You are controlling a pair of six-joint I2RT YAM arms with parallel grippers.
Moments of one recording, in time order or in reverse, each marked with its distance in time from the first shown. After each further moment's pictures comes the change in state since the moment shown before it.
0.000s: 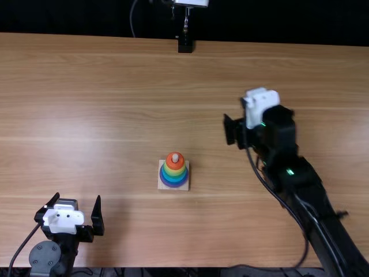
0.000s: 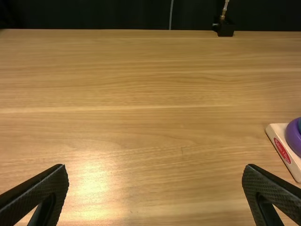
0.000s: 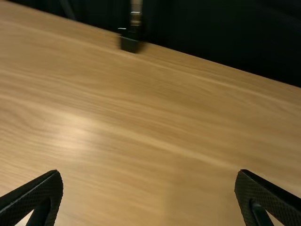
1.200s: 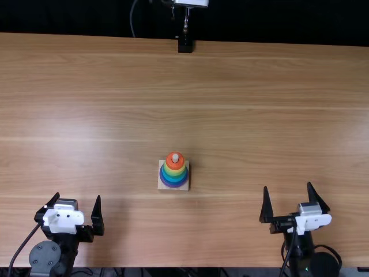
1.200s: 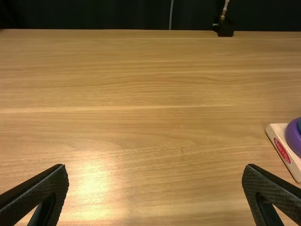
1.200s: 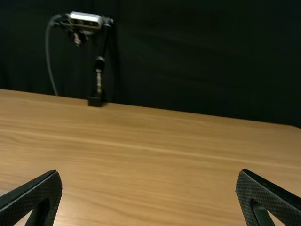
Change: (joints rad) left arm 0.000 0.000 0.000 0.000 0.000 0.000; right arm -0.186 -1.344 -0.893 0.062 -0.079 0.001
